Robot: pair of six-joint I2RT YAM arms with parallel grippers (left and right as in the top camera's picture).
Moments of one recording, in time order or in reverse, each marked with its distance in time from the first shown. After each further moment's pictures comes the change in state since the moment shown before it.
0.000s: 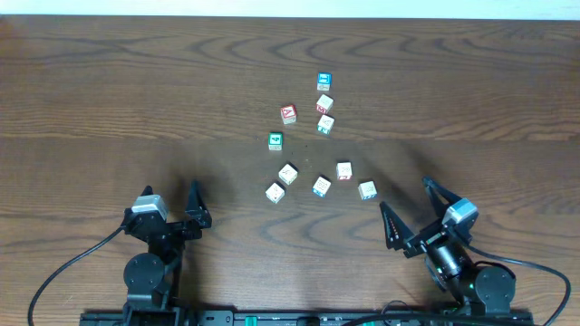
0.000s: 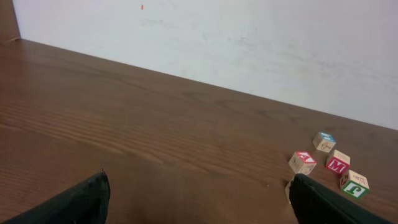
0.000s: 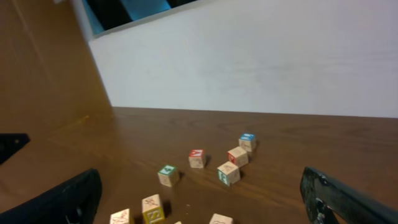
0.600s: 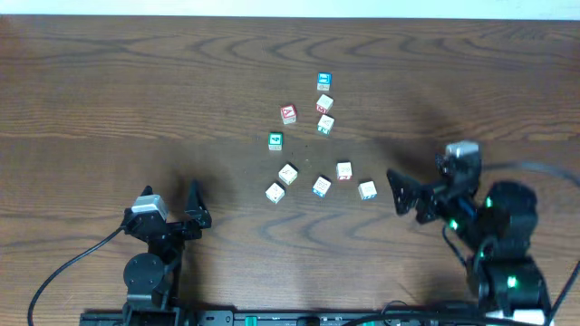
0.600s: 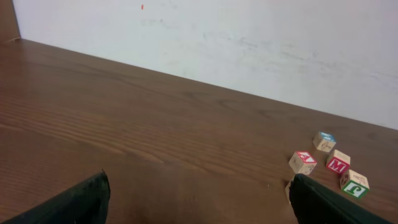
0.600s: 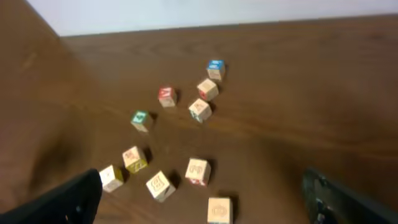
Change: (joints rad) left arm 0.000 0.000 0.001 -0.002 0.000 0.000; right arm 0.000 0.701 0.609 -0.523 0.098 -0.153
